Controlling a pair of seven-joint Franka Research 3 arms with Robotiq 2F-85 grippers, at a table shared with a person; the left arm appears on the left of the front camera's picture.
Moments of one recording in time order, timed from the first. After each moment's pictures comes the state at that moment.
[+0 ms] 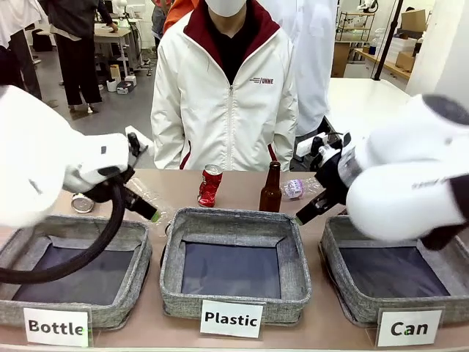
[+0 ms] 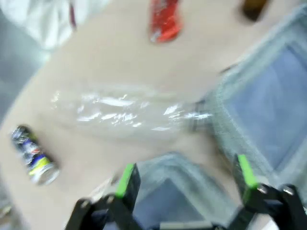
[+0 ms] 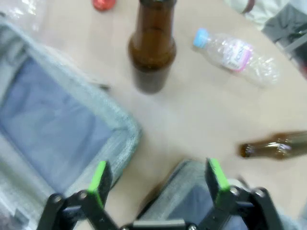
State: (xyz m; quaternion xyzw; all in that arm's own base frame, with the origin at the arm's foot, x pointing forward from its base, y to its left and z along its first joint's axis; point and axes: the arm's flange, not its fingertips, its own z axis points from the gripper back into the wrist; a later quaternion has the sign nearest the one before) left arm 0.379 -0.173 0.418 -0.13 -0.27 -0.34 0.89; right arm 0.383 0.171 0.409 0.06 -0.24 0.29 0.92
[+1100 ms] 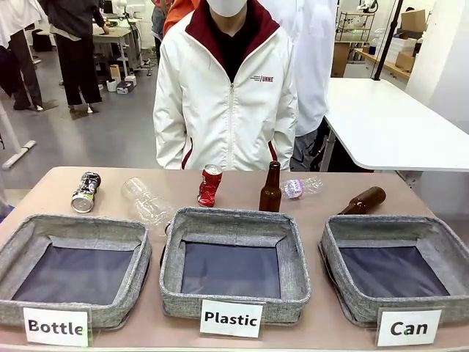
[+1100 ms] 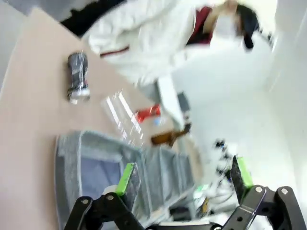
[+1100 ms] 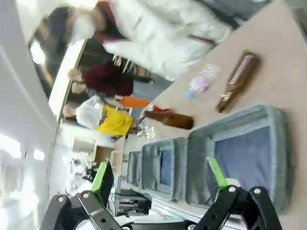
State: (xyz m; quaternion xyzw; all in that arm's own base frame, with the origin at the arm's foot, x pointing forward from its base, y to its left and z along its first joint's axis) left arm 0.266 0.234 0.412 -0.61 -0.36 0.15 0.70; right arm 0.252 -0.237 0.458 0.52 -0.31 -0.17 0.77
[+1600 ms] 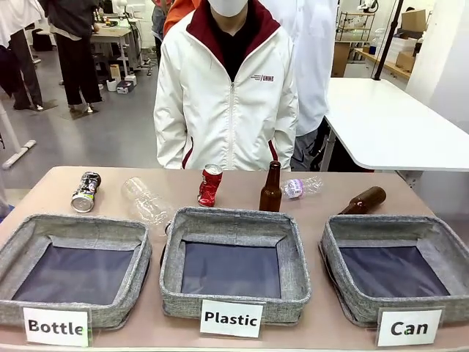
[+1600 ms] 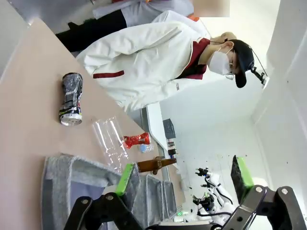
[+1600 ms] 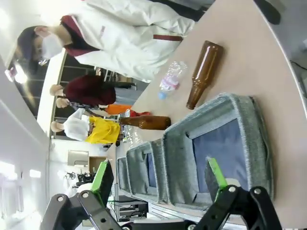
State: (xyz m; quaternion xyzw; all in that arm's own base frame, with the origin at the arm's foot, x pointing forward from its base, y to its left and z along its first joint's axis) left arm 0.290 0.230 0.408 -0.63 -0.37 0.20 0.66; right arm 0.258 -0.245 0.434 0.51 -0.28 -0.22 0.79
